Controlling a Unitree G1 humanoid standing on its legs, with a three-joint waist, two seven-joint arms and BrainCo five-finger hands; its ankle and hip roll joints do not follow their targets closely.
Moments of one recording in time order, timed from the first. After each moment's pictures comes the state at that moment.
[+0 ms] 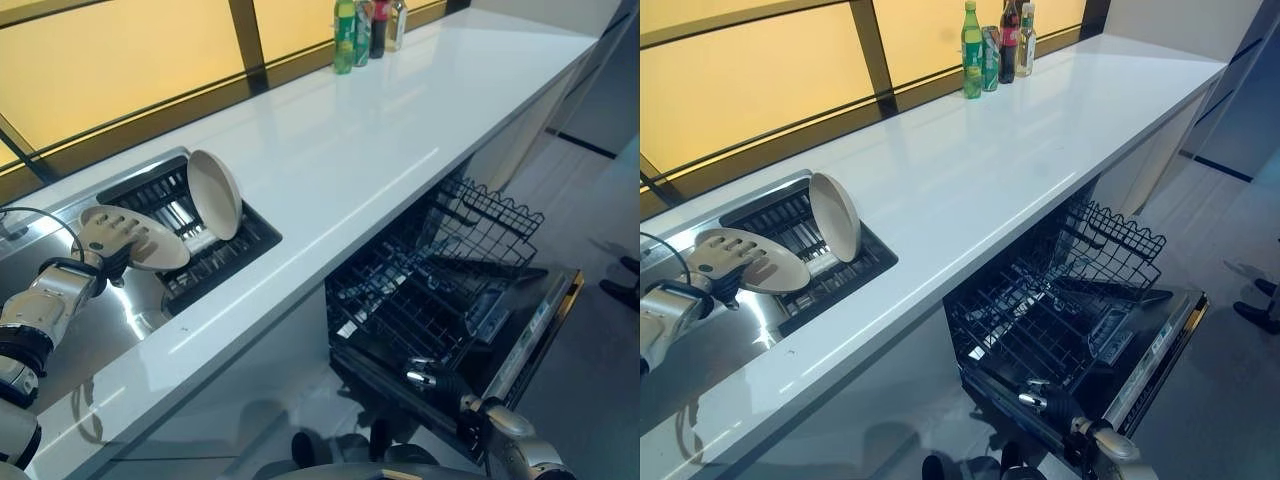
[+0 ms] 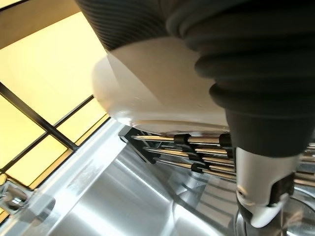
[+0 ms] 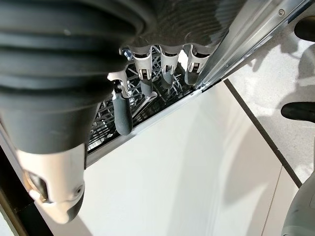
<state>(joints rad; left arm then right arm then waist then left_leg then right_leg) -0.56 1.08 -0.56 0.79 0.97 -0.06 0.14 0.09 -0.45 0.30 0.54 0.58 -0.04 0.45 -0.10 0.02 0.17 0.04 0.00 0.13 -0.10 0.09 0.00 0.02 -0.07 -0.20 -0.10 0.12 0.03</state>
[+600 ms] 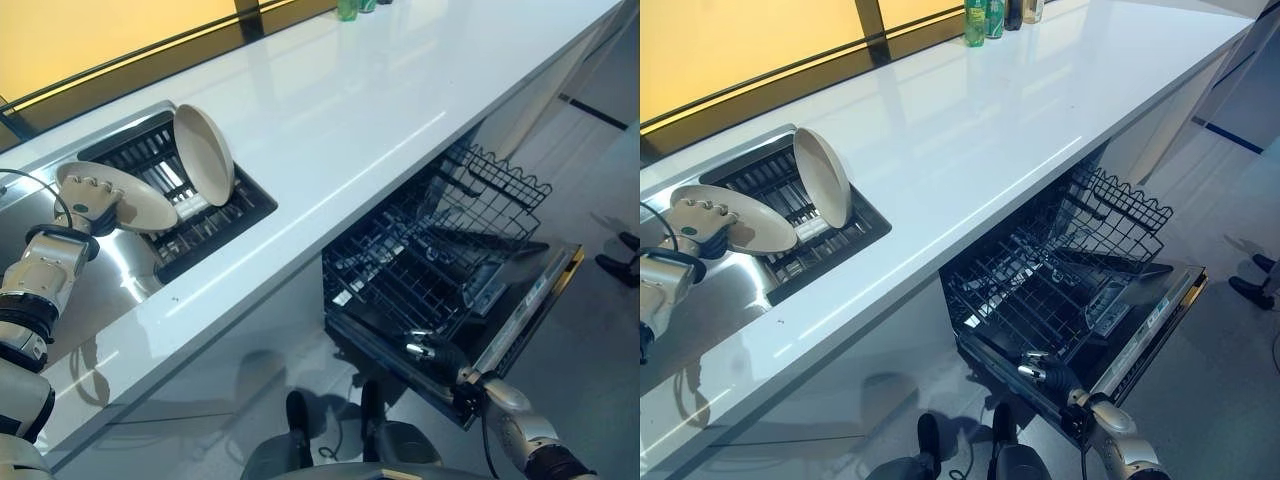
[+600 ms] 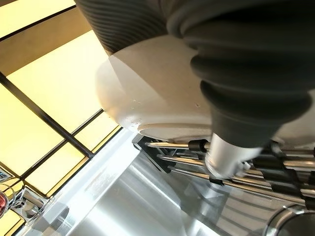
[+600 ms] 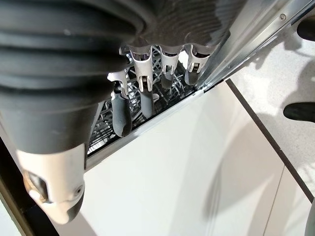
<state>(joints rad) -0.71 1.08 -0.61 0.87 1.01 0.01 0.24 0.01 -0.46 0.30 0.52 0.64 -0.07 0.44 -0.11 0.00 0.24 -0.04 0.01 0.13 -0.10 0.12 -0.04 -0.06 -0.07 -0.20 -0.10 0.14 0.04</state>
